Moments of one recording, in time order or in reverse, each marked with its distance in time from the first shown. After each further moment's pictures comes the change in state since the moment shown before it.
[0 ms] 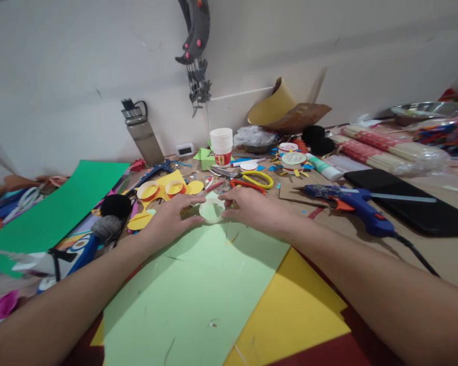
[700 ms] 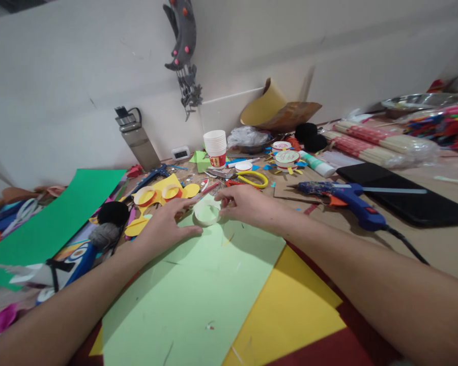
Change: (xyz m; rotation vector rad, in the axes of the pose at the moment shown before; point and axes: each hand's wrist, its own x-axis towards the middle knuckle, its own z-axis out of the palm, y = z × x) left_hand -0.004 -0.005 0.000 0.027 -0.015 -0.064; right_hand 0.002 0.005 -0.003 0.136 0.027 0.043
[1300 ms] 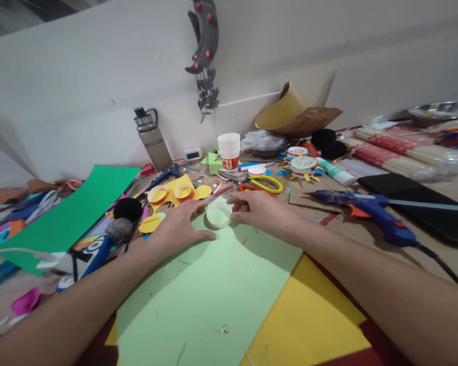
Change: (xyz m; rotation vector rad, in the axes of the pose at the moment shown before) left_hand -0.004 0.002 0.000 0.060 -0.043 -0.048; right_hand 0.000 0.000 0.007 0.064 0.005 0.060
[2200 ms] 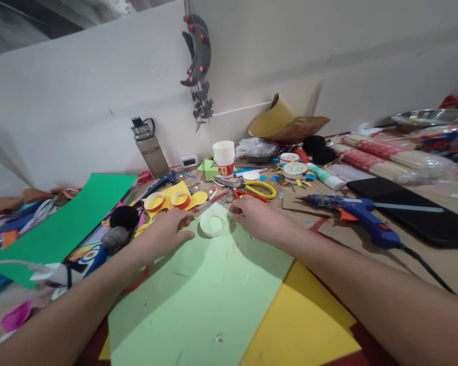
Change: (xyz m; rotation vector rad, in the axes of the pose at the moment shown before) left_hand -0.002 0.001 -0.023 0.144 -0.123 -0.162; right_hand 0.002 0.003 0.001 -0.149 0.010 -0.009
